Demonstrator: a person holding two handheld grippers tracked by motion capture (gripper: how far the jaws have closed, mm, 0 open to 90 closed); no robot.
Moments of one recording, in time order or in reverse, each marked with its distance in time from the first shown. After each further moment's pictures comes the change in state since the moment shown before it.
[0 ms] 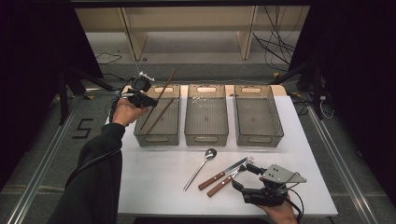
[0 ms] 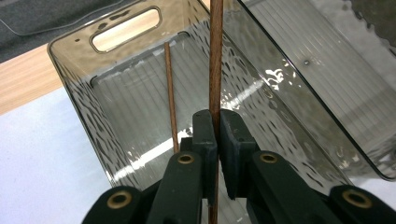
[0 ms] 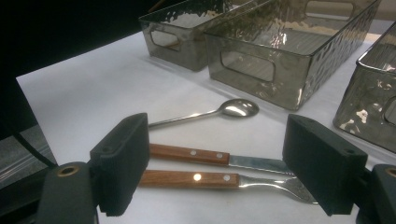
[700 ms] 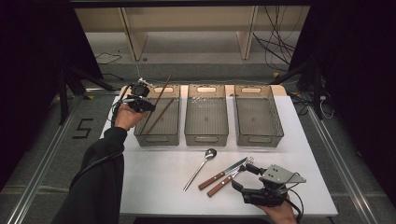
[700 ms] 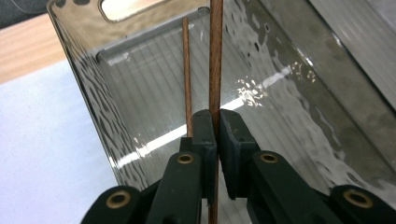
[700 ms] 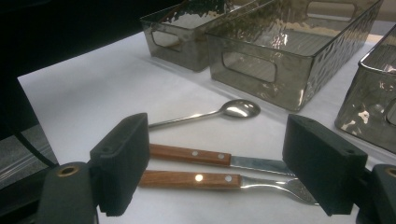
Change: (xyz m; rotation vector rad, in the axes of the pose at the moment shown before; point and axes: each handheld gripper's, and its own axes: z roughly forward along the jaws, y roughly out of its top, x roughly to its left) left arm 0.011 -0.017 0.024 0.044 0.033 -0.058; right arm 0.002 0.000 0.000 -0.001 0.003 -0.002
